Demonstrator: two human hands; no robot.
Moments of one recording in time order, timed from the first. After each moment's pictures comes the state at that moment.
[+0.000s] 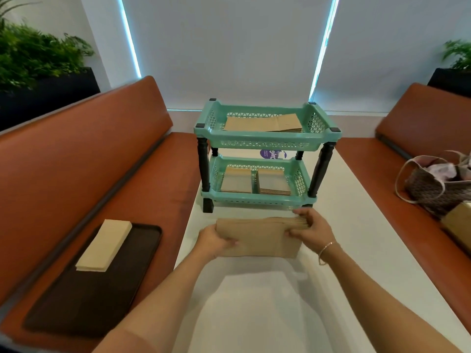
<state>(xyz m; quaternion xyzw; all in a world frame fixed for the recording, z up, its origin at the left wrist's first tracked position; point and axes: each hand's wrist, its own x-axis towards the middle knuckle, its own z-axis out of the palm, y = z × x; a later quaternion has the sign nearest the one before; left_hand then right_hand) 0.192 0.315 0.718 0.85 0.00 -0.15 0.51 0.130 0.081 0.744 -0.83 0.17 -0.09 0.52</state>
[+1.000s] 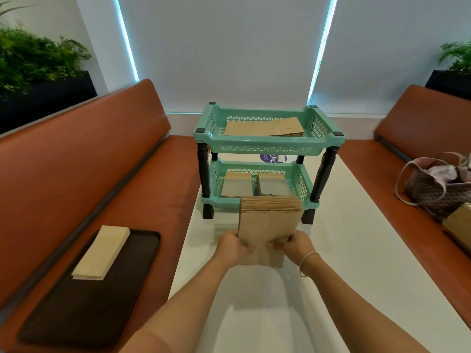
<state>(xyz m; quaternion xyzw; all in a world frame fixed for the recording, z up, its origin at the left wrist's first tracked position) 0.186 0.277 0.729 0.84 -0.03 -0.20 0.50 0.144 0.120 0.732 -0.85 0.21 0.01 0.49</state>
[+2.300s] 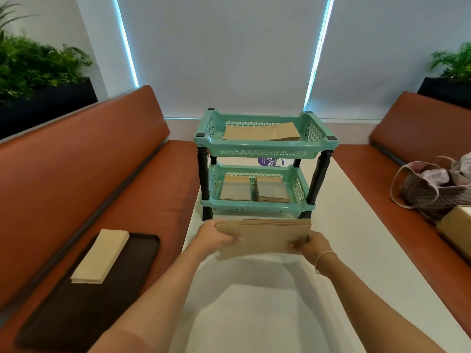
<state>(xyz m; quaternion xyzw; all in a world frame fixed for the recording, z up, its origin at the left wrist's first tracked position) 0.210 0.321 0.741 0.80 -0.09 -0.19 0.55 0.132 0.084 0.731 -0.85 0.27 0.00 0.45</state>
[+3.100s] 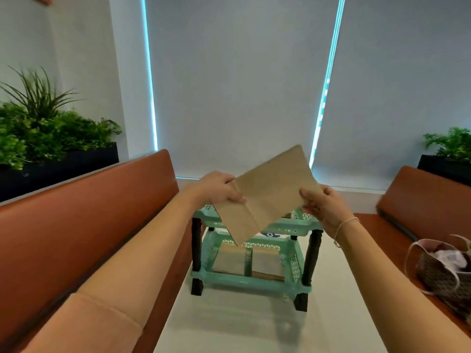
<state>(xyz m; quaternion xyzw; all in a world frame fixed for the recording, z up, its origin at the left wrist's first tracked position) 0.257 0.281 0.995 0.89 -0.23 -0.04 0.39 0.203 0.045 0.955 -0.63 0.06 -0.18 0.75</state>
